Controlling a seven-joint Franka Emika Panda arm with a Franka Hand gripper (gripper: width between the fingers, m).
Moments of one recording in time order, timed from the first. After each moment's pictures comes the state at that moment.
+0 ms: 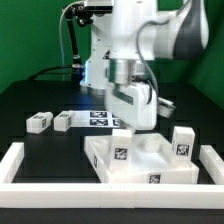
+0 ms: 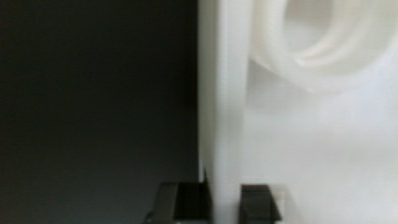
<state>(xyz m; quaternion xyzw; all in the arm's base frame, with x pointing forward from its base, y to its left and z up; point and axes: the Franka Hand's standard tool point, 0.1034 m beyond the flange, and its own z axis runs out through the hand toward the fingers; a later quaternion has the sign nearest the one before) 0.506 -0.020 0.017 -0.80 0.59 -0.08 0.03</state>
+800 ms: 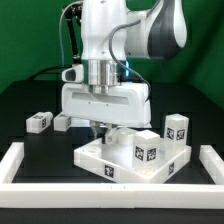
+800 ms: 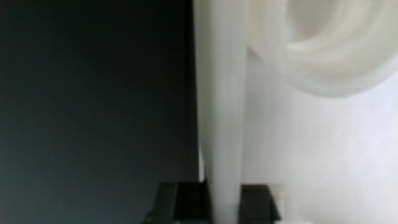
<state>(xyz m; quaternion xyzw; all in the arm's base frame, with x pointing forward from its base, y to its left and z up) 0.514 -0.046 0.016 -0.94 0.34 -0.07 0.04</state>
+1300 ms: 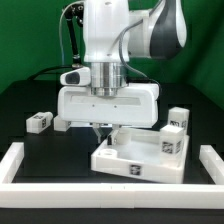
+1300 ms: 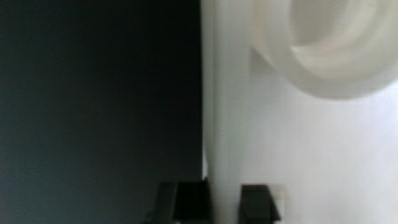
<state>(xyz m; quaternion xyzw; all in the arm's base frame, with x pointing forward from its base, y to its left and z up) 0.522 -0.053 0.017 -0.99 0.12 -0.04 0.03</state>
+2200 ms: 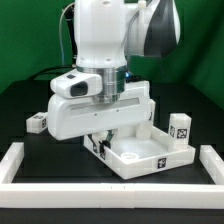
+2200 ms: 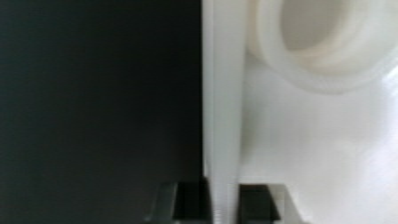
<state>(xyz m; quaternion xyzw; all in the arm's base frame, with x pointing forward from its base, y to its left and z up) 0.575 -0.060 0.024 -0.96 -0.29 -0.03 0.00</state>
